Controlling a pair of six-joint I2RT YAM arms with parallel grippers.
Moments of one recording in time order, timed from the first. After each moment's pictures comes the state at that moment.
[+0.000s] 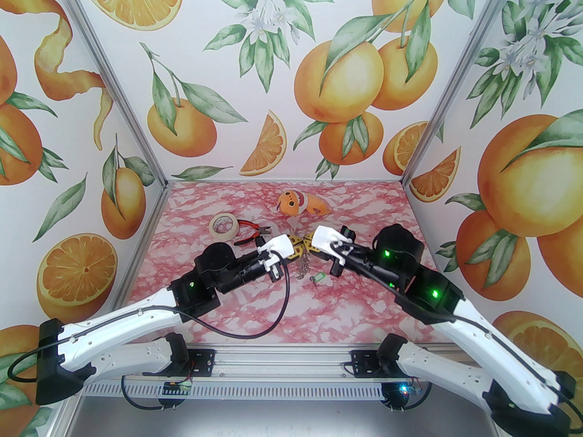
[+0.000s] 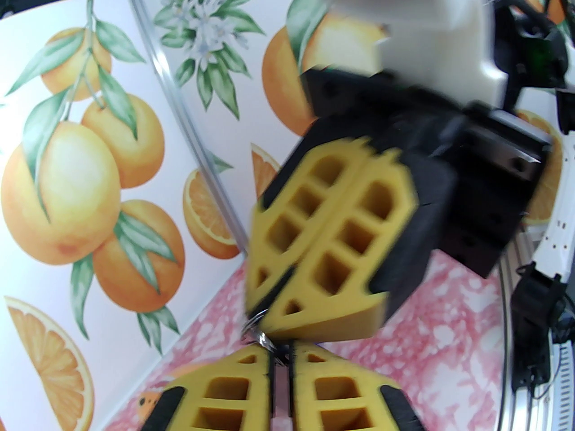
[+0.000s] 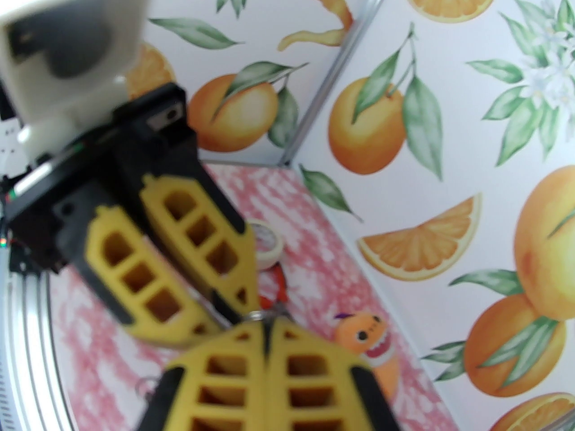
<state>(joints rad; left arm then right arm) -1.05 1.05 0.88 0.26 0.06 0.35 0.73 0.91 1.13 -0.42 -0.35 -0.44</state>
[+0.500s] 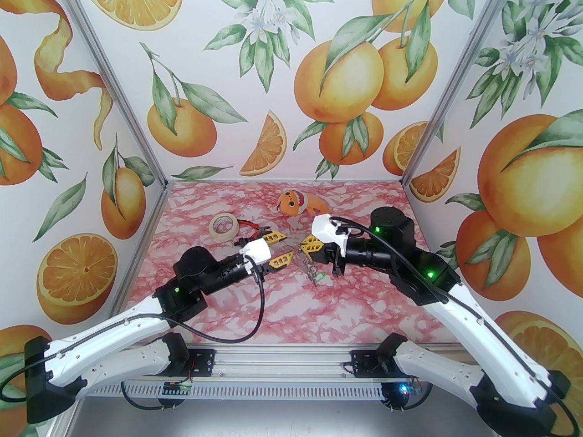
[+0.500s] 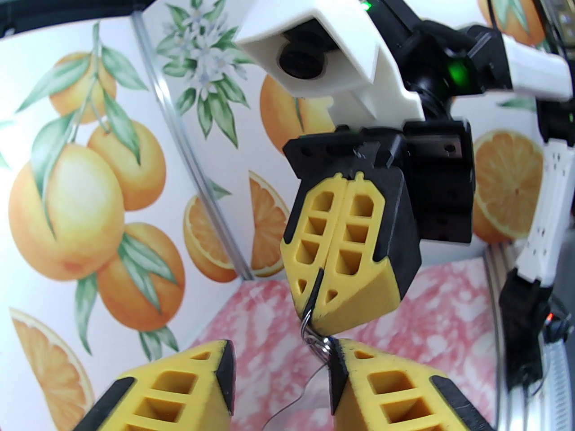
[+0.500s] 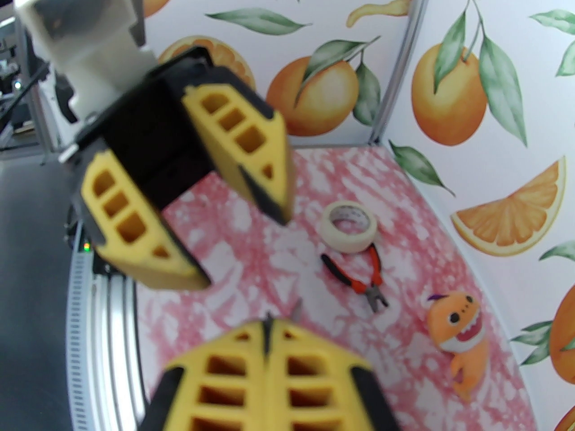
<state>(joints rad) -0.95 0.95 0.79 0.31 0.23 0.34 0.63 0.98 1.22 -0.58 -0.63 -0.33</state>
